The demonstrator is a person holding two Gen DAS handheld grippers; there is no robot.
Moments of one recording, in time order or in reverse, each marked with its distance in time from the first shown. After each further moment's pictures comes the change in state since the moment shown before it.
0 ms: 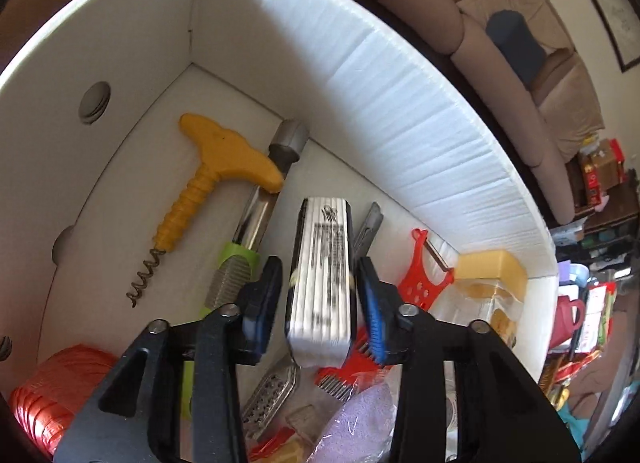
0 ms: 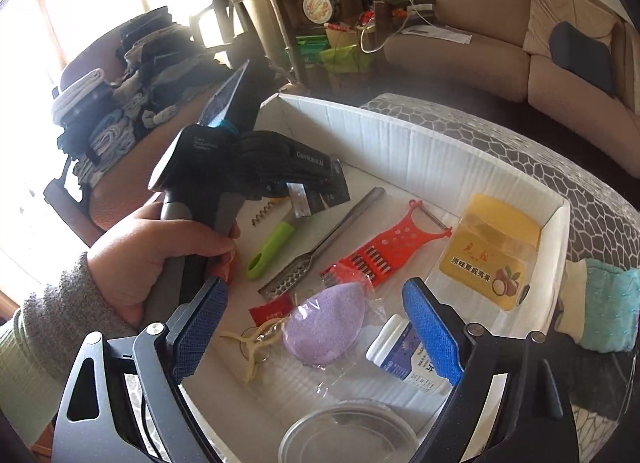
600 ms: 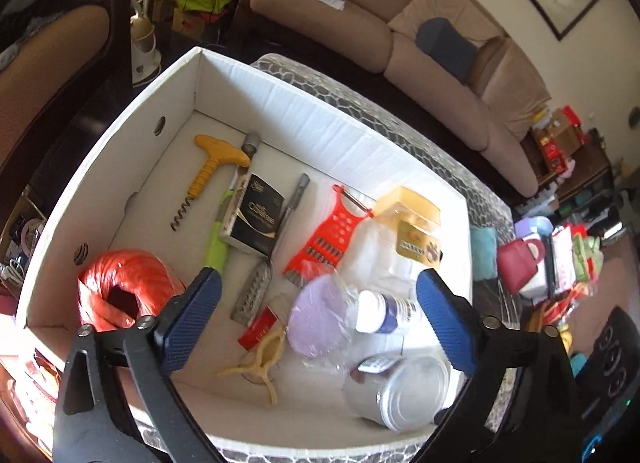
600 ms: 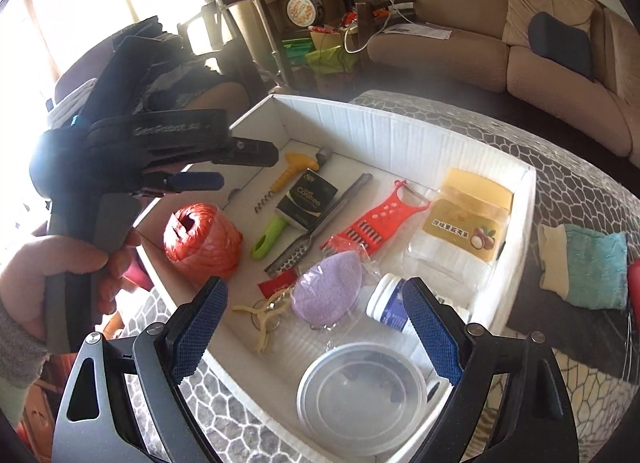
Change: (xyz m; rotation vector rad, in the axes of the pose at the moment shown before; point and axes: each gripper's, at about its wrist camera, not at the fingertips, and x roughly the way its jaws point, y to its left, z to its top) left arm -0.144 -0.025 -0.099 0.224 -0.136 -0.093; right arm -0.051 0.011 -0.030 0.050 -0.020 -0.053
